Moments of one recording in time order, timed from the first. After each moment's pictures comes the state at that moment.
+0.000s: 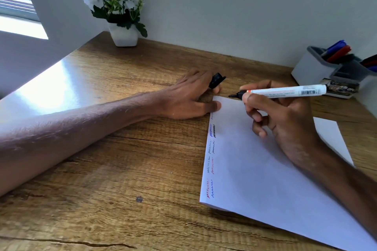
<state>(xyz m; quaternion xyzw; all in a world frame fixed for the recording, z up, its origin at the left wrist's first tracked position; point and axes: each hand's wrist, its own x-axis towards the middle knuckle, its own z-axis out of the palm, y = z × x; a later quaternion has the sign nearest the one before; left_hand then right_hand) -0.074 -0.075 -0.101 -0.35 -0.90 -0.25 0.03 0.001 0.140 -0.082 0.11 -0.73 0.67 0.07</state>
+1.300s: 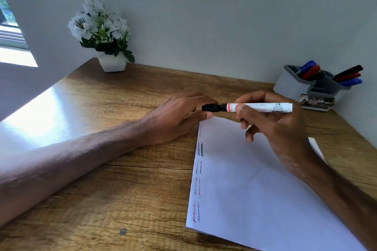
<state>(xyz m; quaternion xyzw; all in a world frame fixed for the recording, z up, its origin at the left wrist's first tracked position) -0.067 -0.070 -0.096 -0.40 -0.86 -0.25 0.18 -0.010 0.161 -0.073 0.17 -0.76 0.61 0.17</state>
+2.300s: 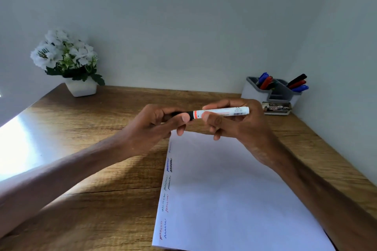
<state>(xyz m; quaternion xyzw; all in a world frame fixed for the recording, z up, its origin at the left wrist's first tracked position) -0.059 -0.053 -0.079 -0.37 -0.74 -0.56 -0.02 -0.018 0.181 -0.054 0.17 -0.75 0.63 0.11</state>
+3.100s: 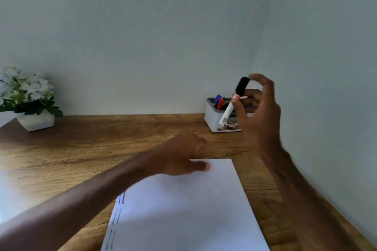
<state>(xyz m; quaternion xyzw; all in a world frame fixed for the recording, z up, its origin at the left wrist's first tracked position) -0.060 0.085 -0.050 -0.45 -0.87 -0.20 -0.01 -0.029 0.290 -0.016 0.05 -0.78 0.41 0.47</state>
